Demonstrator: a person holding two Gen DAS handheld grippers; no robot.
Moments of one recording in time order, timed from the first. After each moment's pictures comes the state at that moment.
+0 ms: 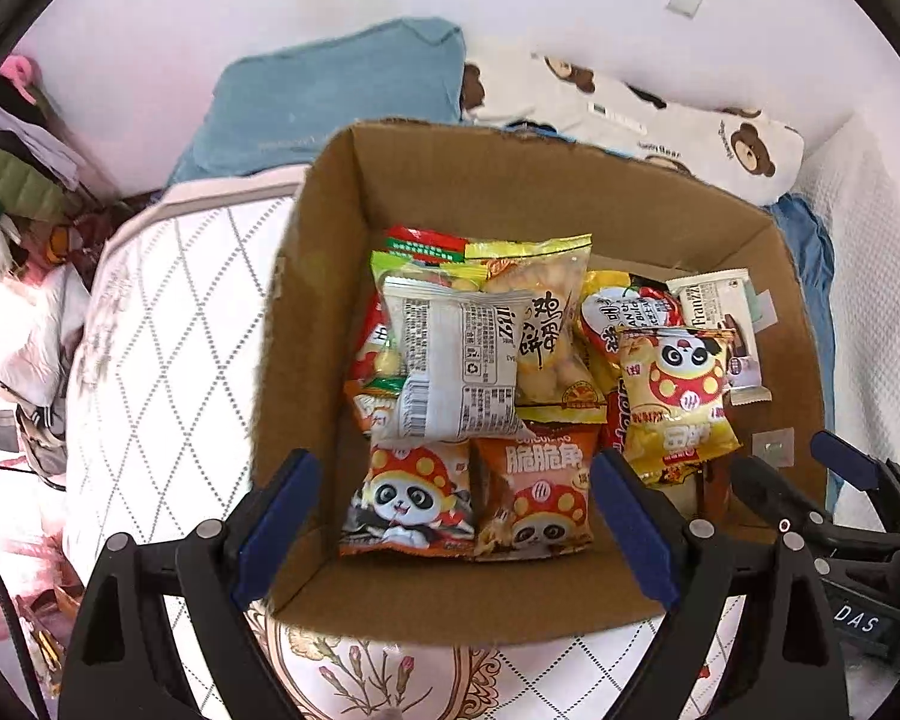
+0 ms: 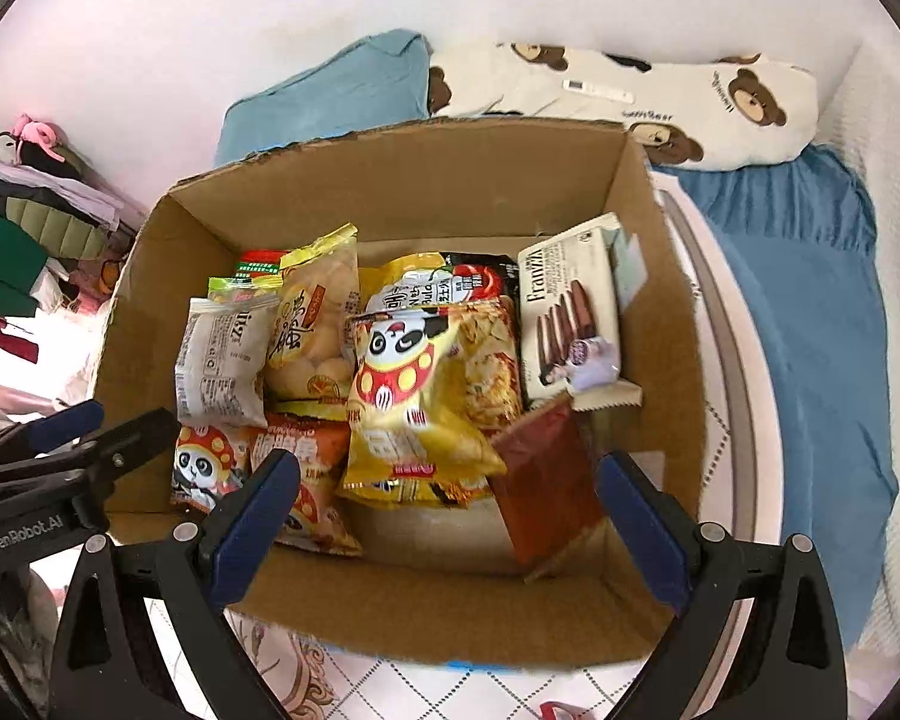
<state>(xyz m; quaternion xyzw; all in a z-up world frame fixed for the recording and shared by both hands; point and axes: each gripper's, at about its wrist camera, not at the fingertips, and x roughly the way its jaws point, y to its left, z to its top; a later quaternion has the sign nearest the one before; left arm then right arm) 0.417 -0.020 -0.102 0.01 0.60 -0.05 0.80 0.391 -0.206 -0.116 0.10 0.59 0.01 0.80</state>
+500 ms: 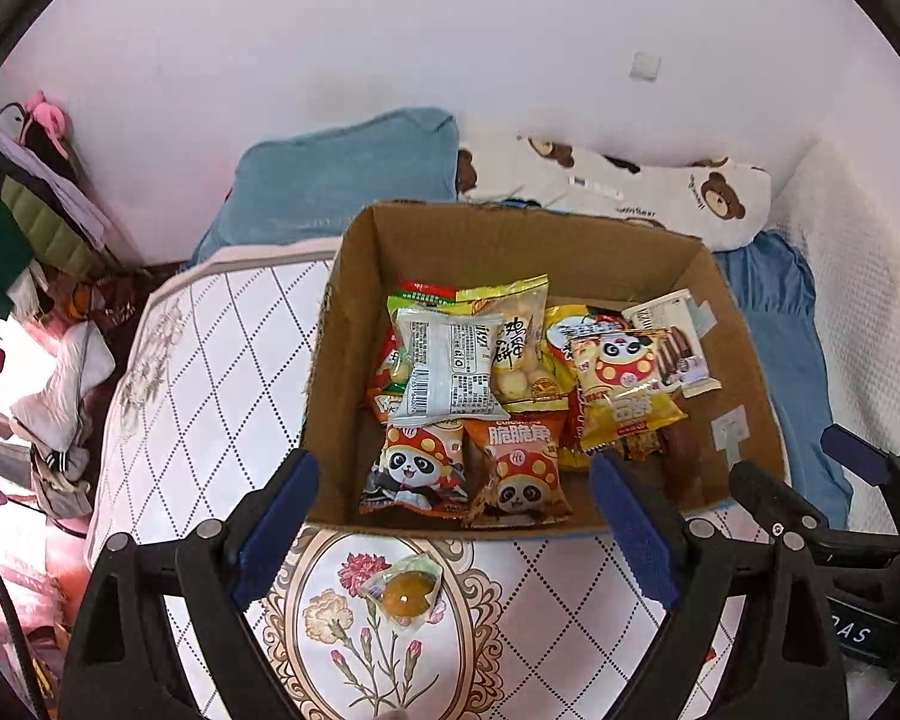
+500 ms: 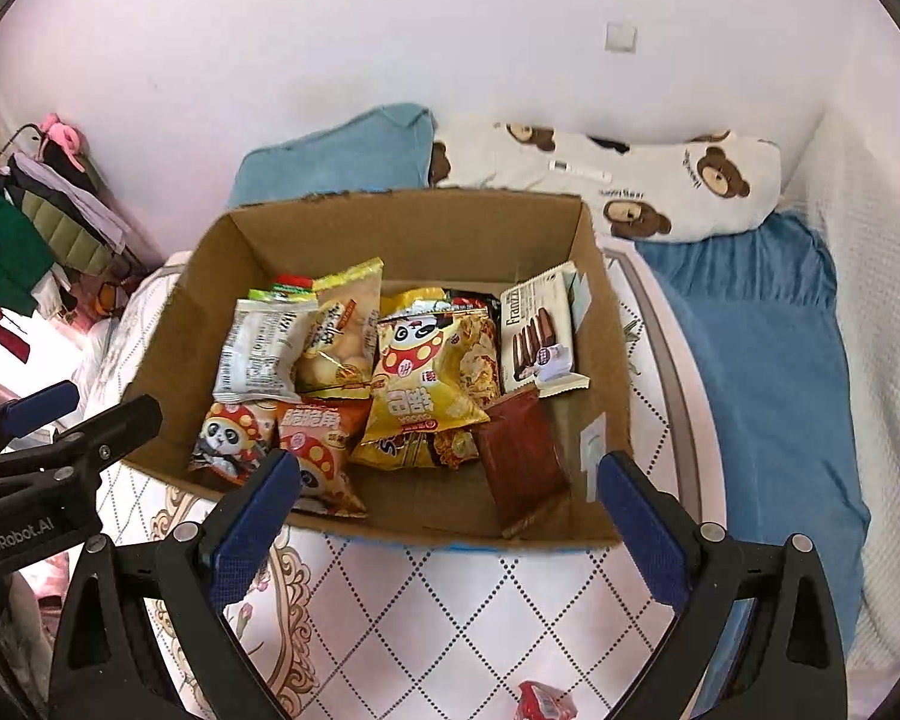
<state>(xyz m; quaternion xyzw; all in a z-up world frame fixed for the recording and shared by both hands) 0.342 -0.026 -0.050 0.02 0.51 -0.05 0.86 0.315 -0.194 -0.059 0.06 0.51 0.00 0.86</state>
